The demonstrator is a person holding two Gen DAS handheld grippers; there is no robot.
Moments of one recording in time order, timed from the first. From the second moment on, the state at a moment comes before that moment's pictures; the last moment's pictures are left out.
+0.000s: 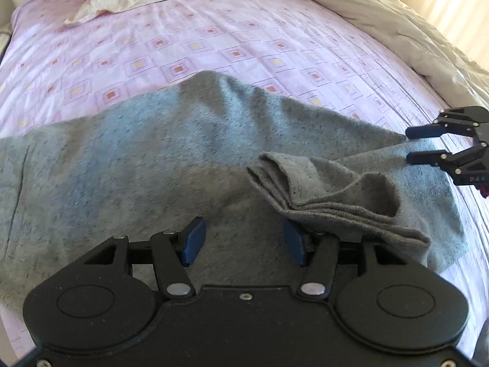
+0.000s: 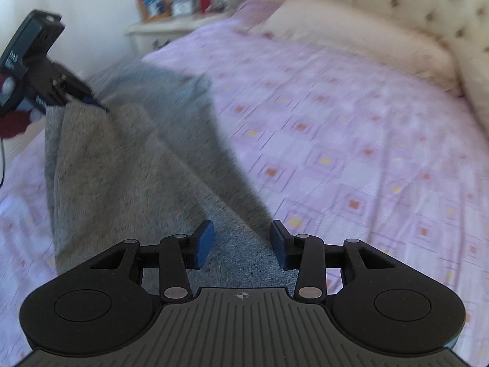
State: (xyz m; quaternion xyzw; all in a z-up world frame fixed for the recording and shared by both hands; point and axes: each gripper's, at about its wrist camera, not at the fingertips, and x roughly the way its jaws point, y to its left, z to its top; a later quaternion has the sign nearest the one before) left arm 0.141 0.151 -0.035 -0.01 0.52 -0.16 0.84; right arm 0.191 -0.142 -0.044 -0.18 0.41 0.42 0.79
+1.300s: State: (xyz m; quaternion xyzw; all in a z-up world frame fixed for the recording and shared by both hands) left arm 0.085 0.201 -0.002 -0.06 0.48 -0.05 0.87; right arm 0.163 -0.078 0.011 -0.15 0.35 0.46 0.80
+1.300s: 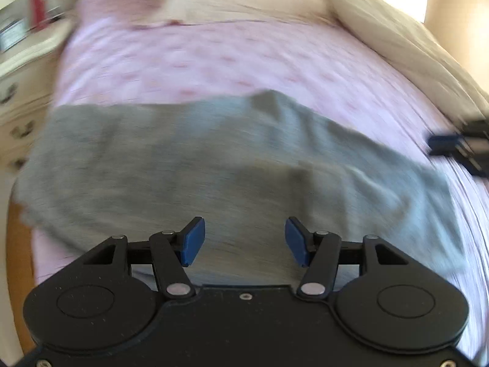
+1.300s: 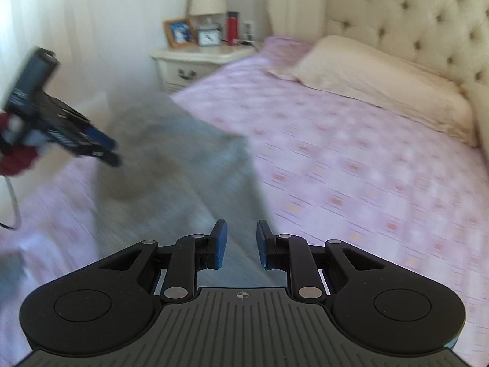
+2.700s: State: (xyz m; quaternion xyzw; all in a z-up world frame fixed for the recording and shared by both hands) left arm 0.113 0.398 -0.076 -0.32 0.42 0.15 0.84; right arm 0.127 0.003 -0.041 -0.19 0.42 0.49 0.74
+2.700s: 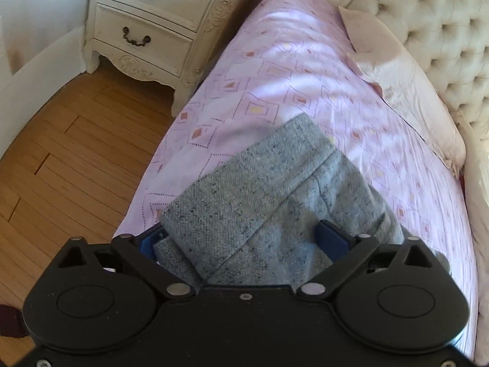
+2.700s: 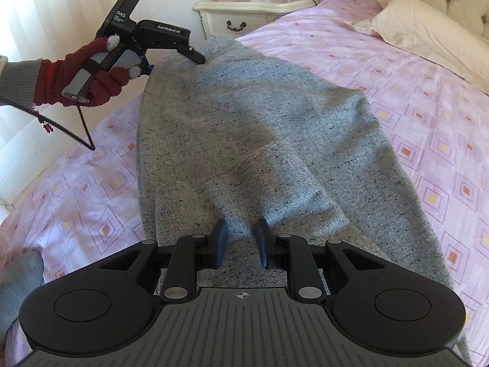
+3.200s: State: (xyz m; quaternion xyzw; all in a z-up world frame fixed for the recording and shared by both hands) left arm 0.086 0.363 -0.004 -0.23 0.36 0.13 0.89; right arm 0.136 0.035 -0.045 -0.19 0.37 0.46 0.79
